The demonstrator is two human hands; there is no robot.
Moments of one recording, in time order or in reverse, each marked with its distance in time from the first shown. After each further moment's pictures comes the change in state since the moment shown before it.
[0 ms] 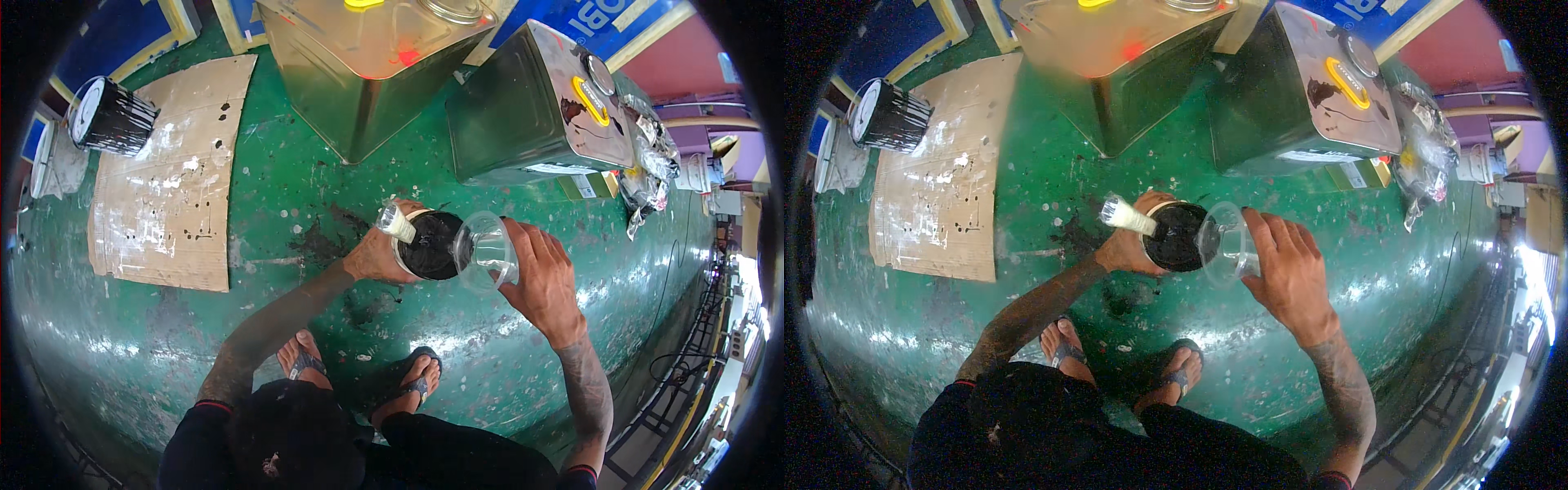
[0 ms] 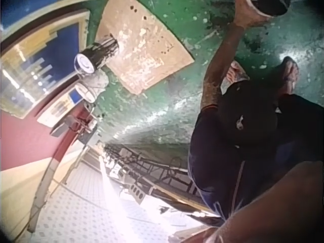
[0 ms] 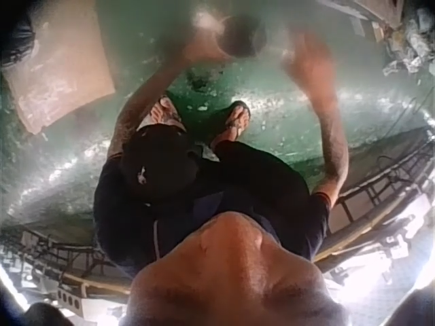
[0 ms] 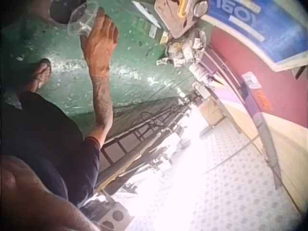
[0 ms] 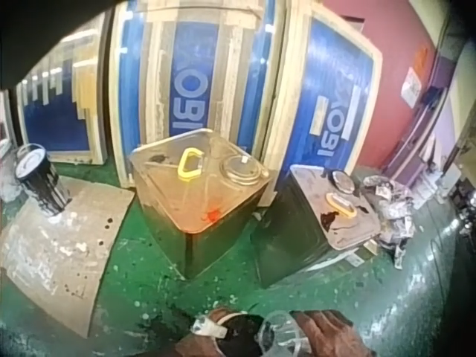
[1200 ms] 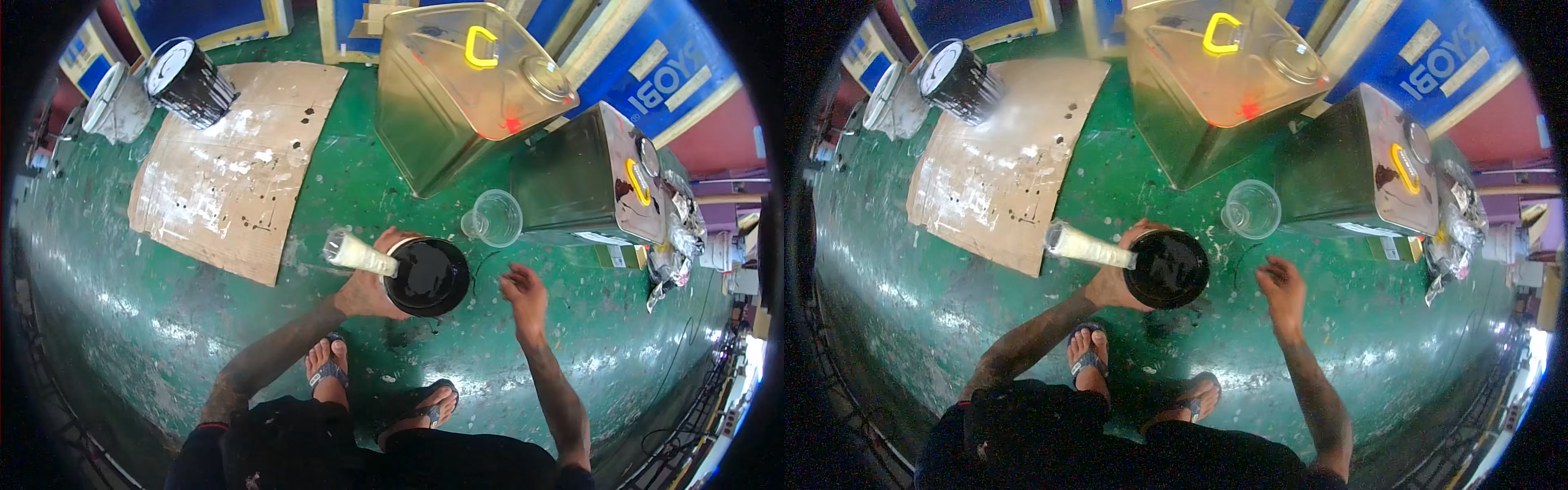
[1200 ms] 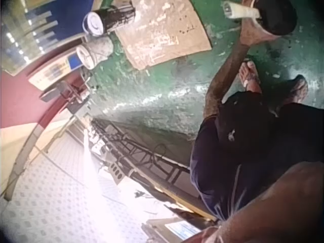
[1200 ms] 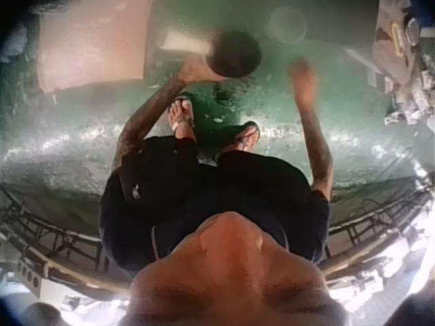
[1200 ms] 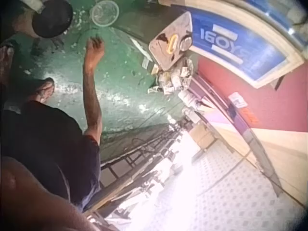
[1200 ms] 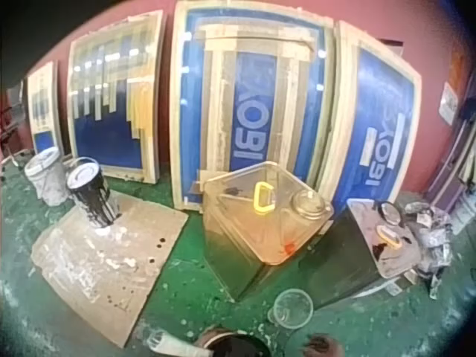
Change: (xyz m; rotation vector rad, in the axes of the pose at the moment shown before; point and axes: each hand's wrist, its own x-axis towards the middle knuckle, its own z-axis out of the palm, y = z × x) left_hand -0.063 0.059 -0.087 -0.027 0.205 0.015; right_hand 0.023 0.023 0.168 1.204 0.108 0.643
